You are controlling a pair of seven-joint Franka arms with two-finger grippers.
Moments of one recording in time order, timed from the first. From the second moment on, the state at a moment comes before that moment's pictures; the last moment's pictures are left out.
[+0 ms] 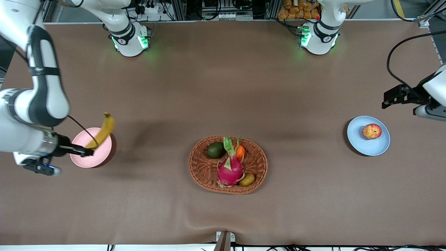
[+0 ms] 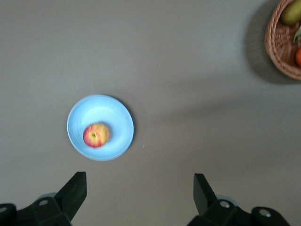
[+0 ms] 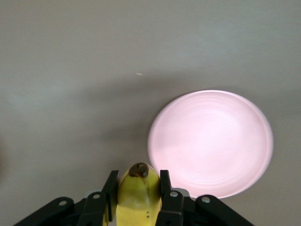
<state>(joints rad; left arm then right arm) -0.02 0.07 0.03 -1.56 -0.03 1.58 0.23 -0.09 0.45 -0.06 -1.62 0.17 1.96 -0.04</state>
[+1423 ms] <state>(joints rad) -0.03 -0.11 0.04 -1.63 -0.03 1.52 0.01 -0.12 0.57 -0.03 -1.62 0.11 2.12 -0.25</state>
